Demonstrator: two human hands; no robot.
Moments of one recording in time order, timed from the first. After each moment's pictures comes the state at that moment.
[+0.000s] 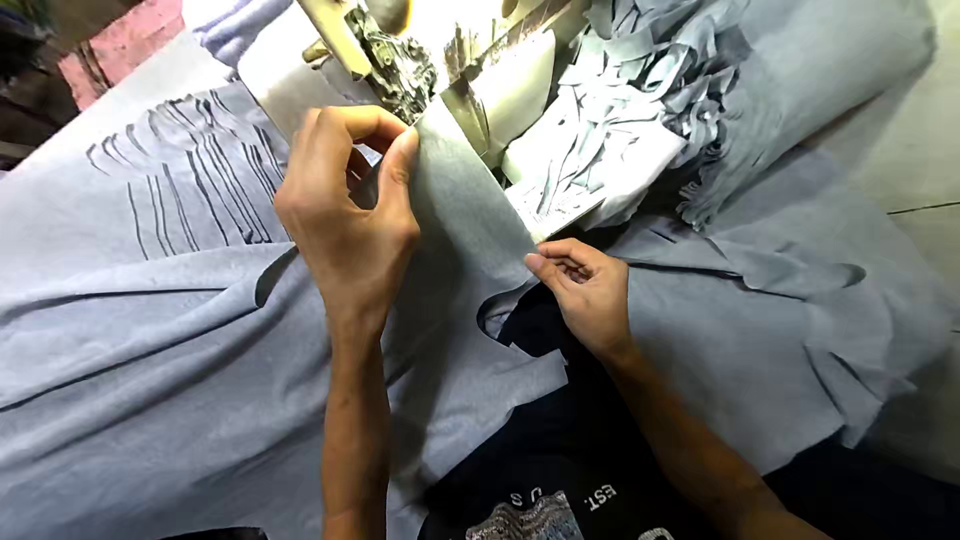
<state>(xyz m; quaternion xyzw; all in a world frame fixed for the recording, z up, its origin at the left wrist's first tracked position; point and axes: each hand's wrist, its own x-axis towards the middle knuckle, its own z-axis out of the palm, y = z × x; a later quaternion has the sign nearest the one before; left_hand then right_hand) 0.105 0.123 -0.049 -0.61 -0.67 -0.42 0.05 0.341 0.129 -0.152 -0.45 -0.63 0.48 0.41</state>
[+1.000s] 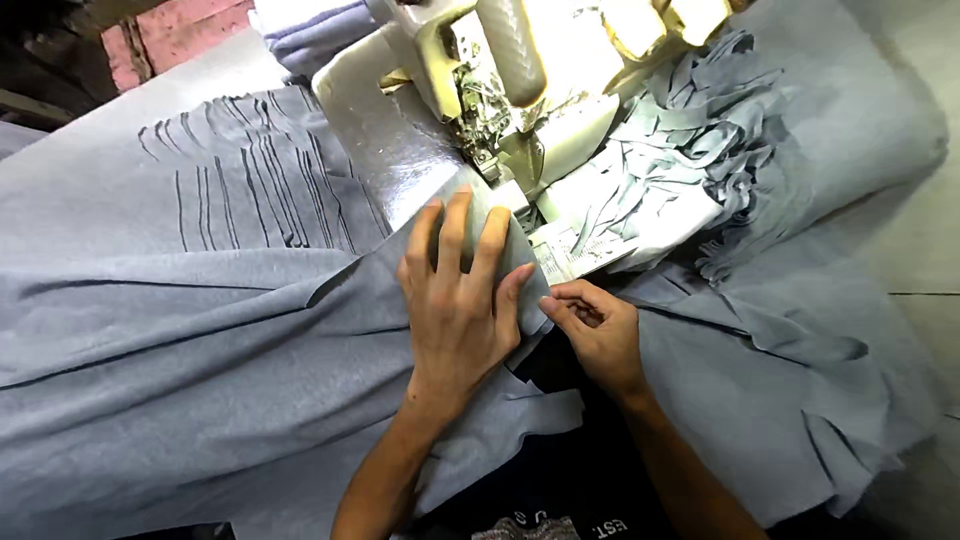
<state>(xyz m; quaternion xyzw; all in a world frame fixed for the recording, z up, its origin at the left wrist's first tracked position) 0.153 0.085 -0.085 -0.60 -0.73 -0.31 0.06 0.332 0.135 -0.148 -0.40 -0.67 0.51 0.37</state>
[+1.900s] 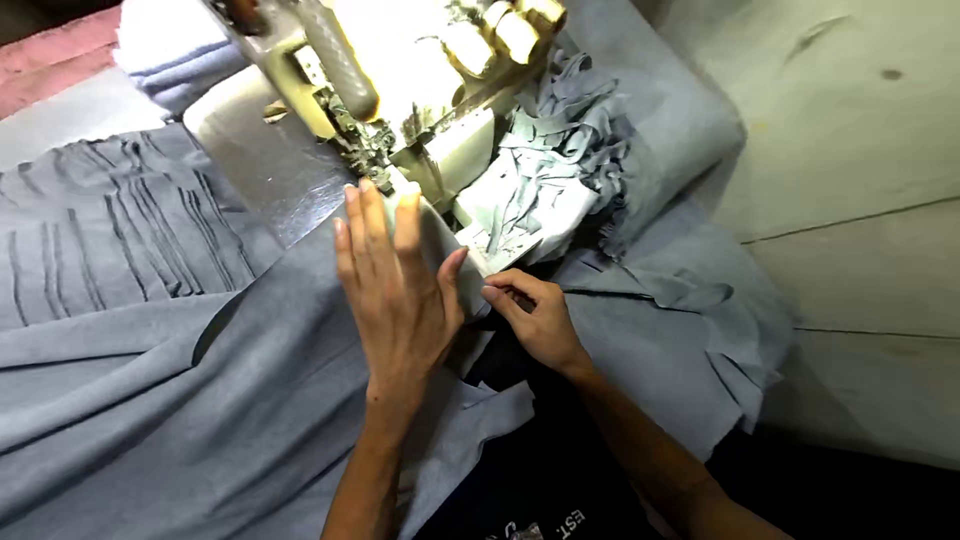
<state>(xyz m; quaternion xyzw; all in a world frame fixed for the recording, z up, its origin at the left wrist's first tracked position) 0.174 0.109 -0.095 -0.62 -0.70 -0.34 0.10 0.353 0.145 -0.151 -0.38 -0.71 0.45 0.38</state>
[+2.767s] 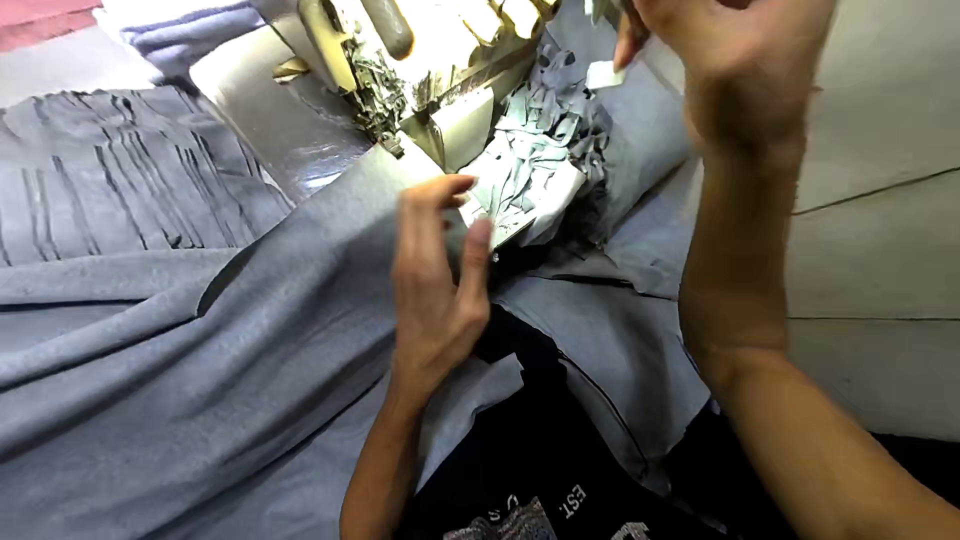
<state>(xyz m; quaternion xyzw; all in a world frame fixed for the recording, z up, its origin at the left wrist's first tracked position) 0.187 0.087 -0.067 -0.59 -0.57 -0.54 -0.16 0.363 0.274 0.042 -0.23 -0.82 0.29 0.43</state>
